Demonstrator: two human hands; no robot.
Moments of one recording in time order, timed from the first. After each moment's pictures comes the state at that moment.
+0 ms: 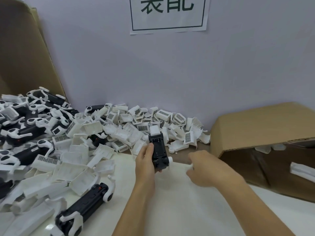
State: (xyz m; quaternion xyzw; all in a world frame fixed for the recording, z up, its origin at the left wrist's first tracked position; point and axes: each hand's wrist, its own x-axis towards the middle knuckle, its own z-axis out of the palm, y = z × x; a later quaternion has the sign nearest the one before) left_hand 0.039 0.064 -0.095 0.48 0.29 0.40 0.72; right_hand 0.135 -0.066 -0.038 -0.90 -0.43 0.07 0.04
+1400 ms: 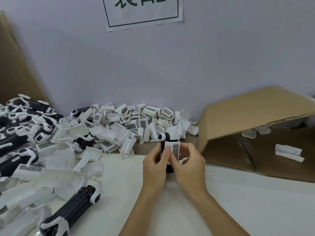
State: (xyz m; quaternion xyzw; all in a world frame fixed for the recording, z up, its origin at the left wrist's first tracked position) left_hand 0.056 0.020 -0.107 0.67 0.13 0.40 0.61; right_hand 0.119 -0.054 -0.115 -0.66 -0.29 -0.07 0.69
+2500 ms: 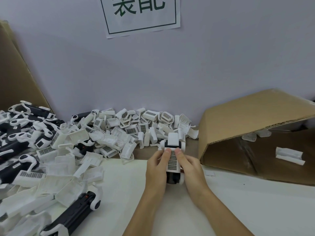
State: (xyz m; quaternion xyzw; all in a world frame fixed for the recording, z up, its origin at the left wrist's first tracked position) left_hand 0.061 0.014 -0.099 0.60 0.20 0.36 0.68; right_hand 0.115 -0.064 -0.097 -0.53 -0.23 0.25 0.78
